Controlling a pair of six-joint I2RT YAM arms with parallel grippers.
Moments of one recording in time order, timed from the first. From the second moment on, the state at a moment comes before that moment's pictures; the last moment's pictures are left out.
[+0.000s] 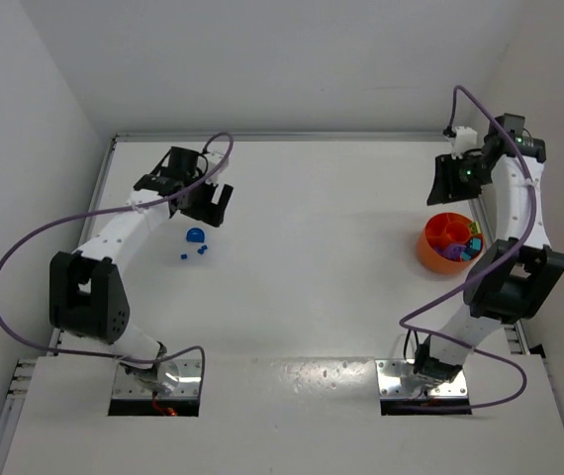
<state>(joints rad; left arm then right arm) -0.23 1.51 1.25 -0.61 0.10 0.16 -0.32 1.71 1.66 -1.13 -0.41 -0.43</state>
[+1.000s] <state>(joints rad) 0.17 2.15 1.59 -0.93 0.57 0.47 -0.23 1.71 1.48 -1.10 -0.56 -0.38</state>
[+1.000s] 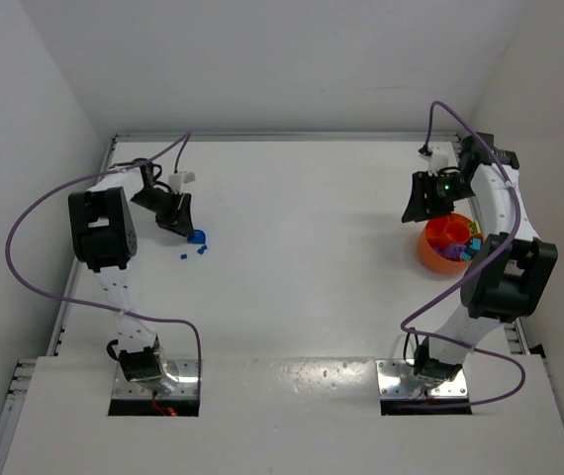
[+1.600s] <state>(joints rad) 0.20 2.25 1.62 -1.03 0.80 0.52 -0.22 1.71 1.46 -1.11 -0.73 -0.35</state>
